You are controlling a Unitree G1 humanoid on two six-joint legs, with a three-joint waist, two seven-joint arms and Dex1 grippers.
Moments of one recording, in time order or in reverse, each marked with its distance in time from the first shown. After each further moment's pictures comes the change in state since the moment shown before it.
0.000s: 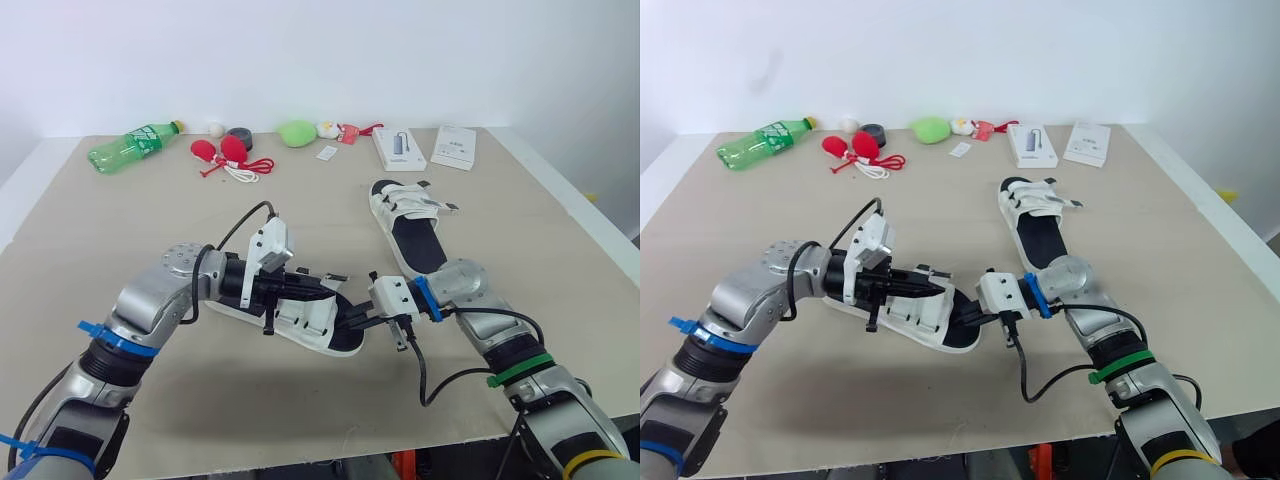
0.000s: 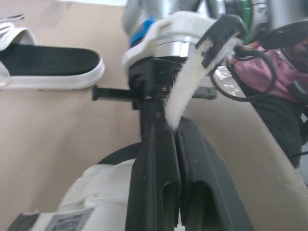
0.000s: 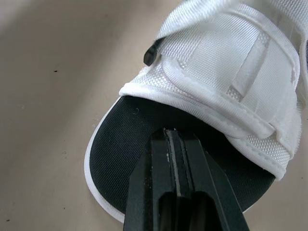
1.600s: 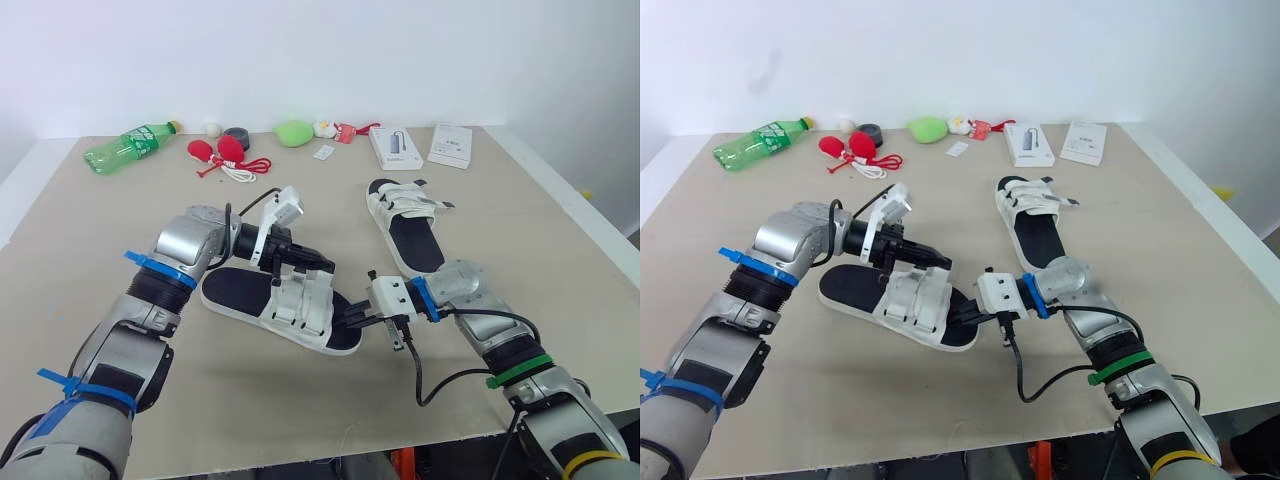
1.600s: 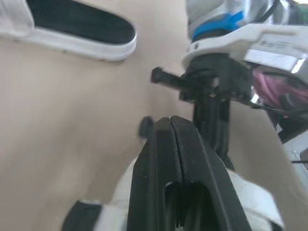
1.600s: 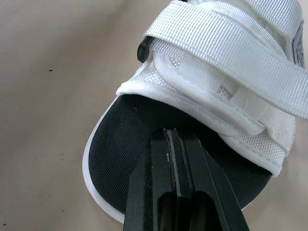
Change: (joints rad) left arm -0.361 -0.114 -0.077 0.563 0.205 0.139 -0.257; right arm 0.005 0.002 0.002 -0.019 -0.012 0.000 -0.033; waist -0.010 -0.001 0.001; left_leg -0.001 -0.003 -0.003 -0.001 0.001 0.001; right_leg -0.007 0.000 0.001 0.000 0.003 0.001
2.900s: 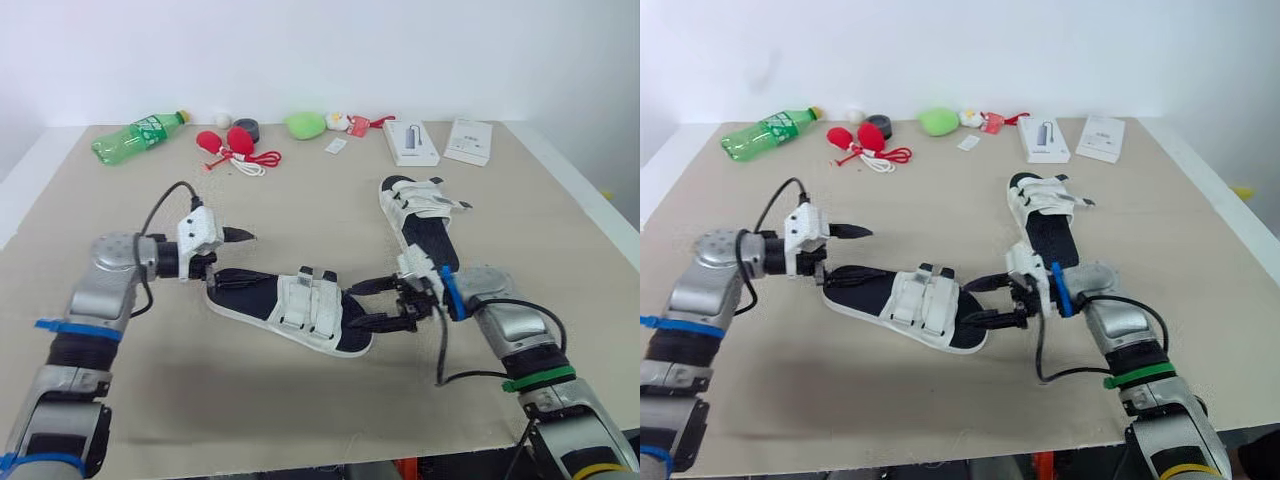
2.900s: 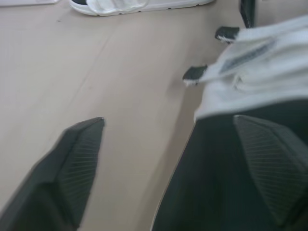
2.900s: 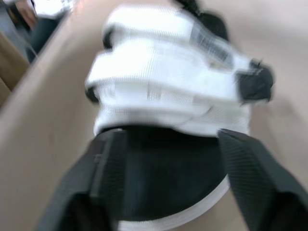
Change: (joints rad) left arm 0.414 0.198 0.342 -0.231 0.110 -0.620 0.093; right arm 0.083 -0.032 -0.209 -0.088 0.285 0.453 0.050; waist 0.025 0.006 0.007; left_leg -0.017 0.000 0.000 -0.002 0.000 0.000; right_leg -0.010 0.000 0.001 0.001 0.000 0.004
